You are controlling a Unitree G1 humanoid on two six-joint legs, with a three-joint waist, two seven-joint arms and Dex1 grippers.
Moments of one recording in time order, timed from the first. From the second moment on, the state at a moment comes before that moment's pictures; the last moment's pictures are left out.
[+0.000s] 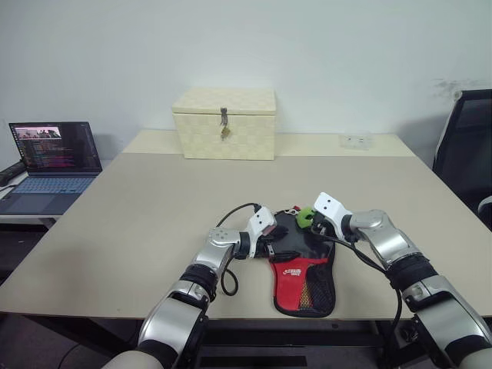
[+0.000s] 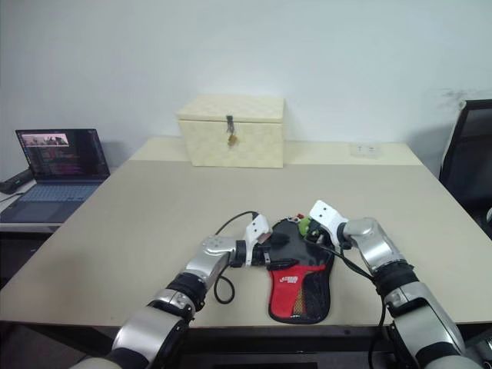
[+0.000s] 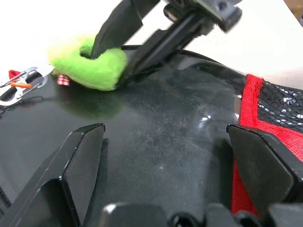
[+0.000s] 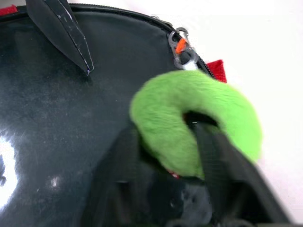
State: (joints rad) left arm -0.91 0.15 -0.15 1.02 -0.03 -0.16 -1.07; right arm -0.86 -0.46 0.30 0.60 -0.07 0.25 0.78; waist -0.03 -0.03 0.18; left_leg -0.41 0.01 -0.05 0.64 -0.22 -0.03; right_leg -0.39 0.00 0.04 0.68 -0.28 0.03
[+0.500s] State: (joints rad) left arm -0.93 0.12 -0.15 1.09 0.00 -0.21 -1.04; right arm -0.93 -0.45 0.30 0.72 -0.14 0.21 0.75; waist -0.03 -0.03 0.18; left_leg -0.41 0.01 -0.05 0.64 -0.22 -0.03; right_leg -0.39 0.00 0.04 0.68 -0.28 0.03
